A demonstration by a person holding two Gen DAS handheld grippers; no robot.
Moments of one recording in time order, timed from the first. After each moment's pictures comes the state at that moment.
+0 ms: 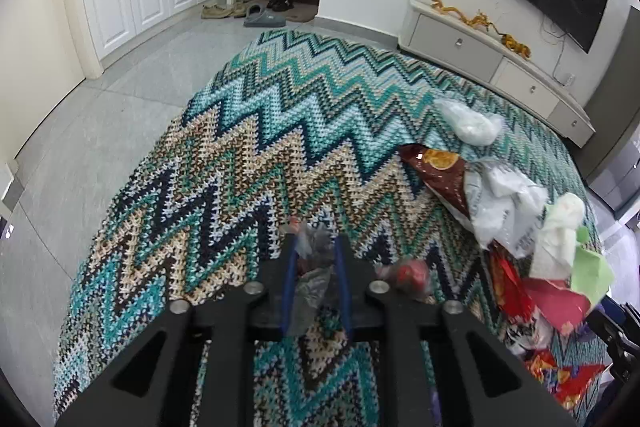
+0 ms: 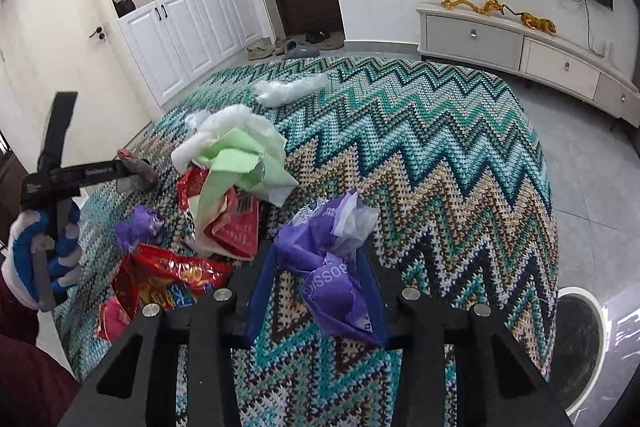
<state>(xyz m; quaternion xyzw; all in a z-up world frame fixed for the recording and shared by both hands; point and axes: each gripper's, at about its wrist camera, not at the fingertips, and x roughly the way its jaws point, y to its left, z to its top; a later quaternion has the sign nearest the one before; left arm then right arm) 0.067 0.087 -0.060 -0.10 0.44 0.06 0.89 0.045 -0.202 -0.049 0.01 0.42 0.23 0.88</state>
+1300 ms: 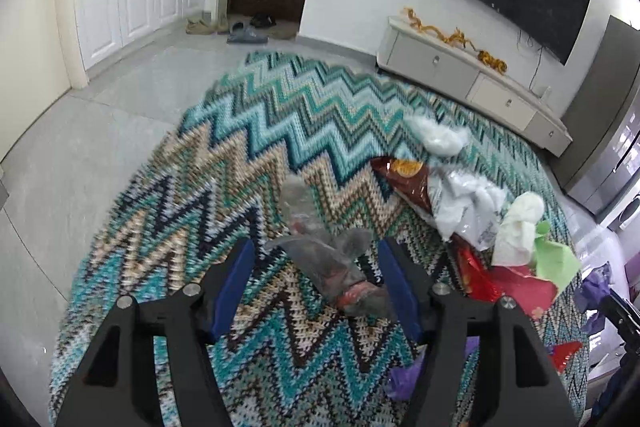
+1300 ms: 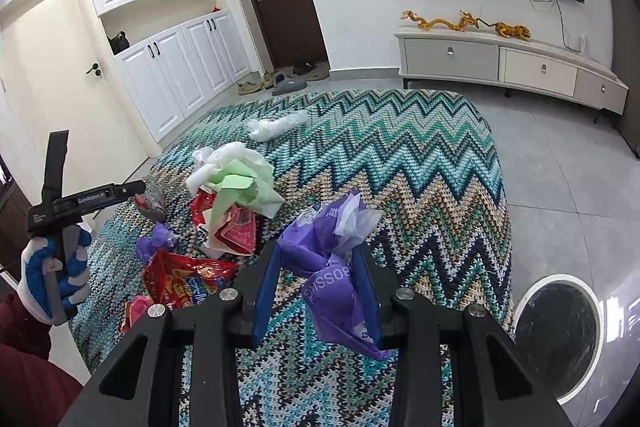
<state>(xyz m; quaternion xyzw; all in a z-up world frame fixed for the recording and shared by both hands) 0.048 0.085 -0.051 -0.11 0.41 0.03 0.90 0.011 -0.239 -0.023 0.05 0.37 0.21 0.90</state>
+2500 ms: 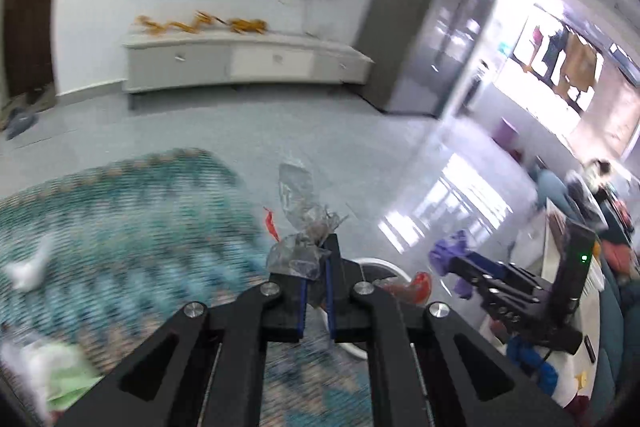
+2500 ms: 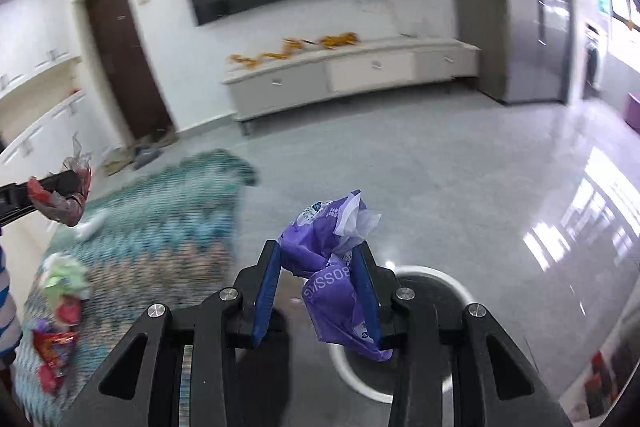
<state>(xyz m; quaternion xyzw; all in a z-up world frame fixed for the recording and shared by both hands) 0.114 -0.299 0.041 0.00 0.38 -0.35 0.85 0.000 -0.467 -0.013 0.14 0.34 -0.07 0.93</state>
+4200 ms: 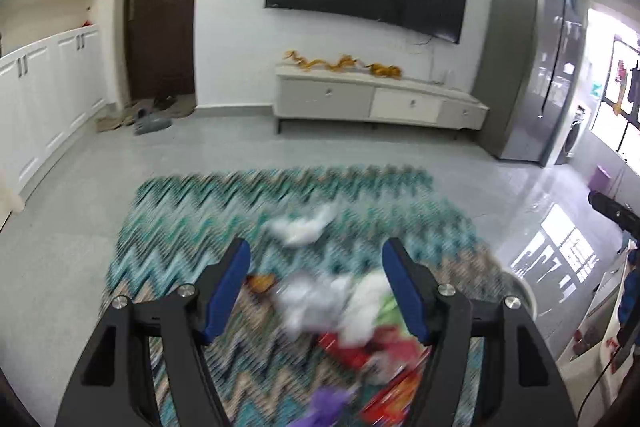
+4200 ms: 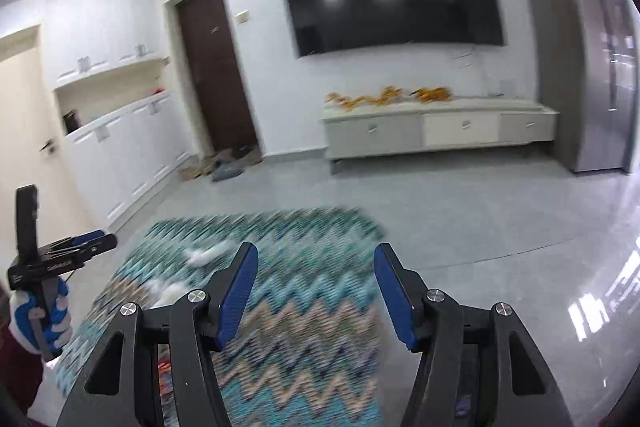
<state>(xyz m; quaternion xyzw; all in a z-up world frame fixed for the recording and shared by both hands) 0.067 0.018 0.061 -0.01 0.32 -0.13 0.94 0.010 -0.319 0.095 0.08 0.26 0.10 0.96</state>
